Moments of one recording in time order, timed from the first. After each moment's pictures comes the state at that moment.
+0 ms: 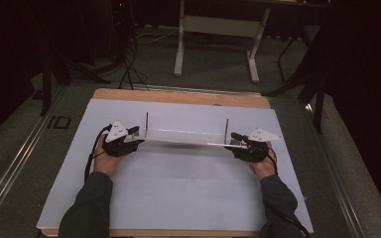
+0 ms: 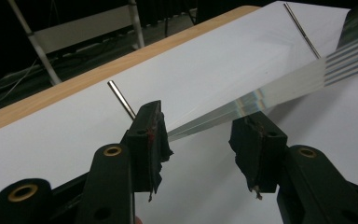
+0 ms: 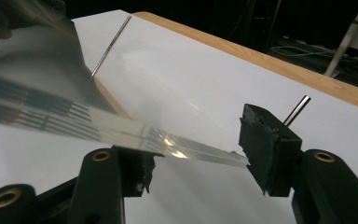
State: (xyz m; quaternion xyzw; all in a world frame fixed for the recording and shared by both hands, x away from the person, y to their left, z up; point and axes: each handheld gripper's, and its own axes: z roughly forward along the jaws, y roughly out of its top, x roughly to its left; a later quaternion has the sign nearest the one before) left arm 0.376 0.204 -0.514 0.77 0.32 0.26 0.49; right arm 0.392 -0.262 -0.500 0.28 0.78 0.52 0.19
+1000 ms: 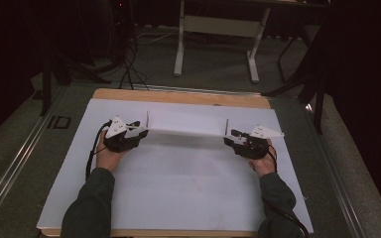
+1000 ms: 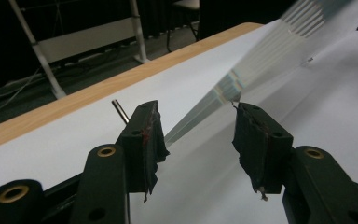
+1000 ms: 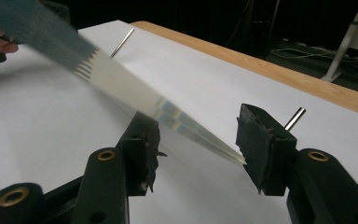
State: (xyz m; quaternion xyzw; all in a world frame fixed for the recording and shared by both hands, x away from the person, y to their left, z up) left arm 0.386 0.202 -0.507 0.75 0.32 0.27 0.51; right arm 0.399 -0.263 -0.495 0.30 0.77 0.54 0.18
